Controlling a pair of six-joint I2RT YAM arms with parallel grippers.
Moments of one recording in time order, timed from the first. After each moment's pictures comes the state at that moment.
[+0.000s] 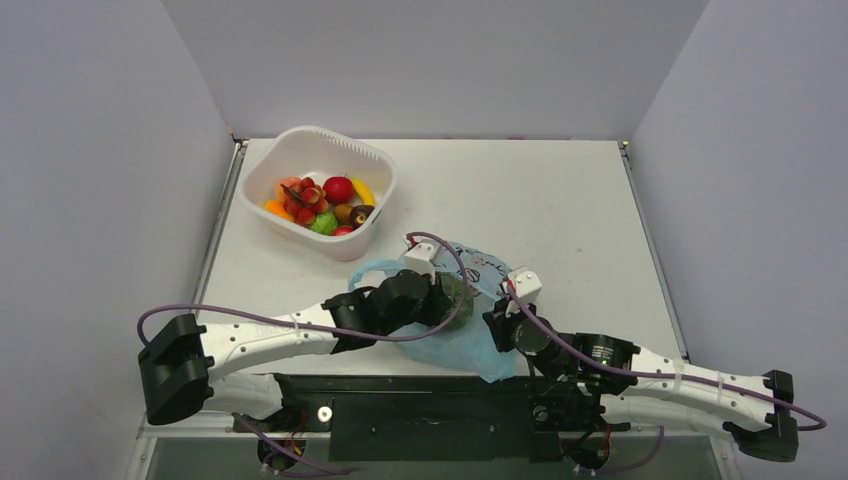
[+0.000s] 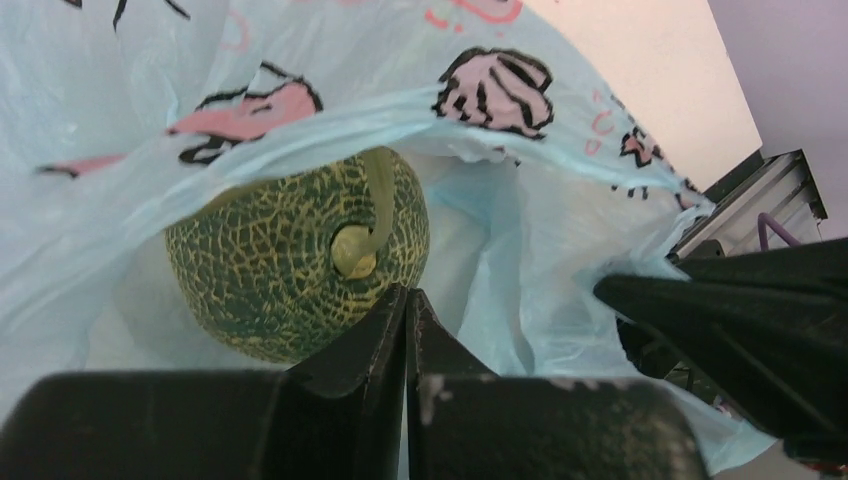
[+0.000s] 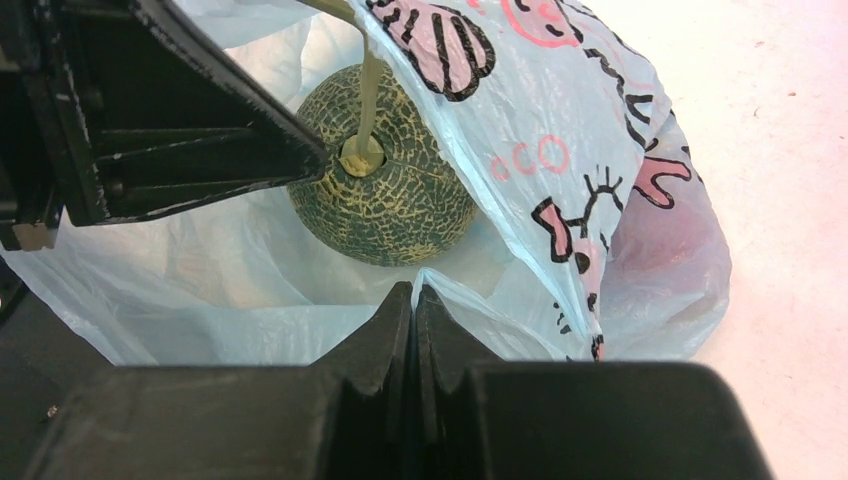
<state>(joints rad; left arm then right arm) -1.14 1.30 0.83 -0.07 -0.29 -0.70 1.26 0.65 0.55 -0.46 0.60 0.48</state>
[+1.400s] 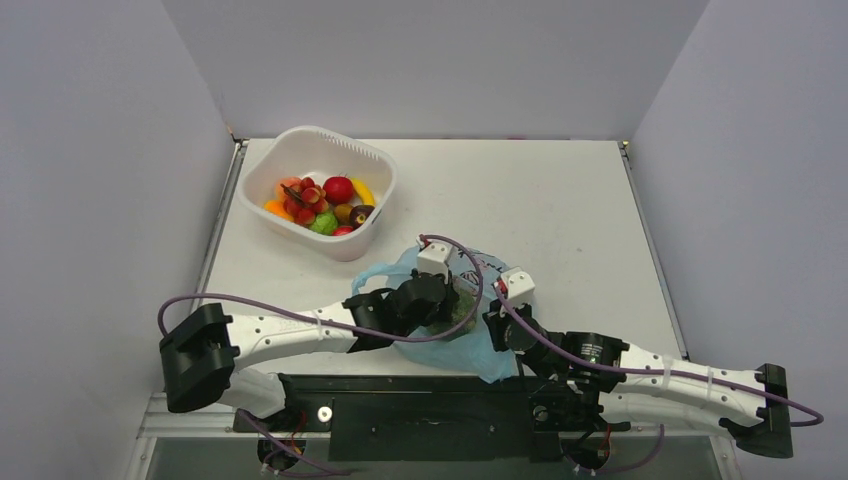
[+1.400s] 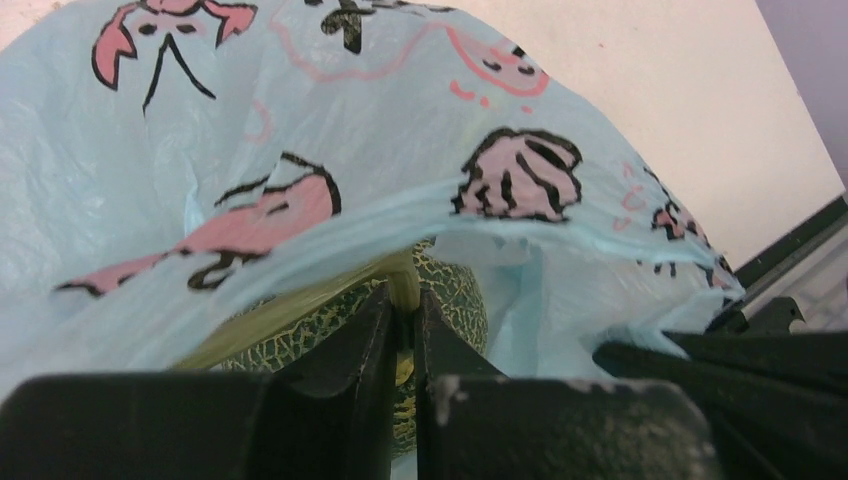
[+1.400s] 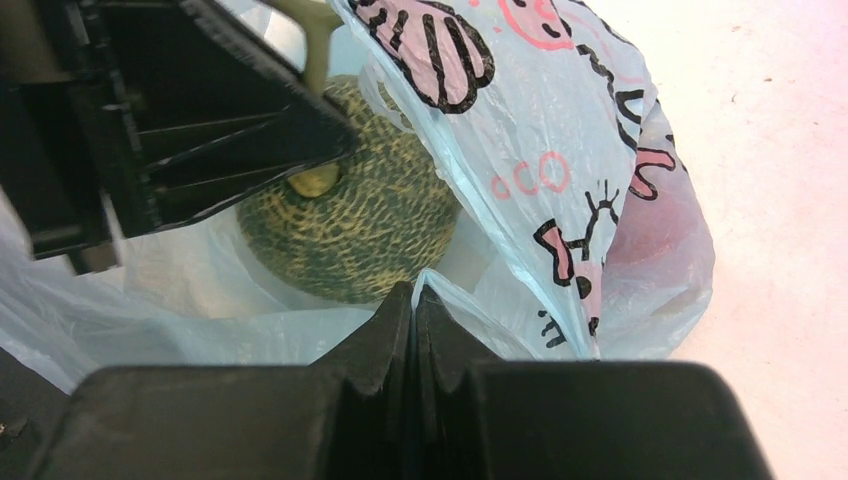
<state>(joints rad) -1.18 1.42 0.88 0.00 -0.46 -0.65 1.26 0.71 0.55 -0.46 0.63 0.49</state>
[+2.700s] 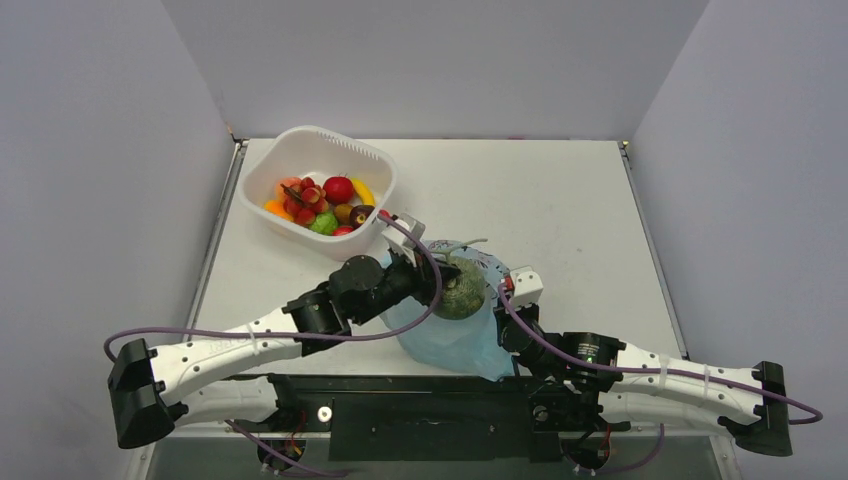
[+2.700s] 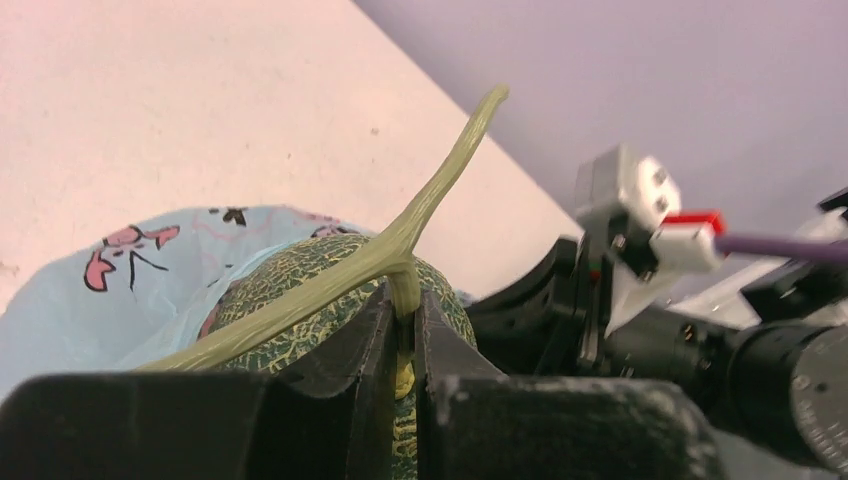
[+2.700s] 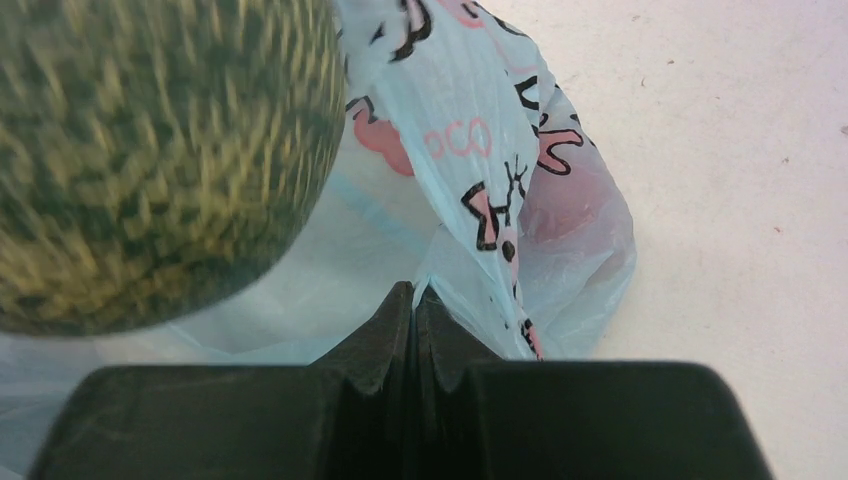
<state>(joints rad) -1.12 1.08 0.80 0.16 -0.18 -0.49 1.27 0.73 0.55 -0.51 0.79 0.57</state>
